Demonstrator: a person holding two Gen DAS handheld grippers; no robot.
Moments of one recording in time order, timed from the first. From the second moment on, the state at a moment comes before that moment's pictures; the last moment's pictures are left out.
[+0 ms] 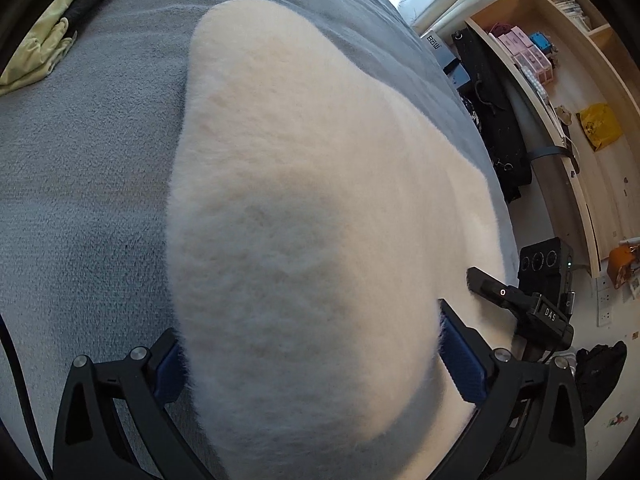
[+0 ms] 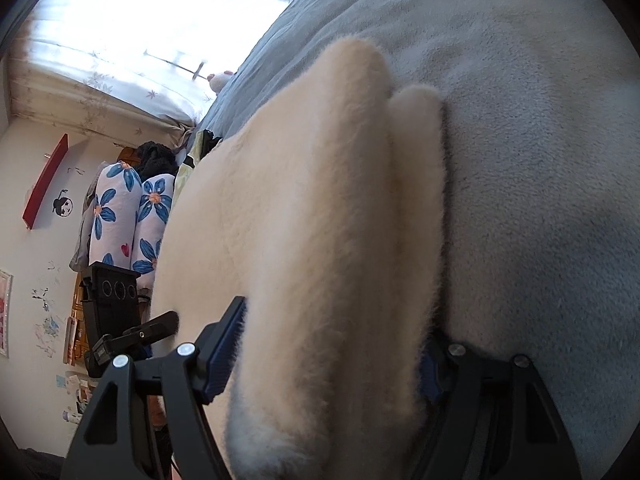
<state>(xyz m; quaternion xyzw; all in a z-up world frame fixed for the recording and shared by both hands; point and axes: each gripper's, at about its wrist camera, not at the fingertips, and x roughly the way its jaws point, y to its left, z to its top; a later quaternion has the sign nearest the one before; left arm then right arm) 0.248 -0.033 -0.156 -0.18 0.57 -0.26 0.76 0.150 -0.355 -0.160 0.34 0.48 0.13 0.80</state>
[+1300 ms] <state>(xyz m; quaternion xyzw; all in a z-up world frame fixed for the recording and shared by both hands) 0.132 0.132 -0.042 -0.09 0.49 -0.12 0.86 0.129 -0.115 -0.057 0.16 0.49 0.17 0.84</state>
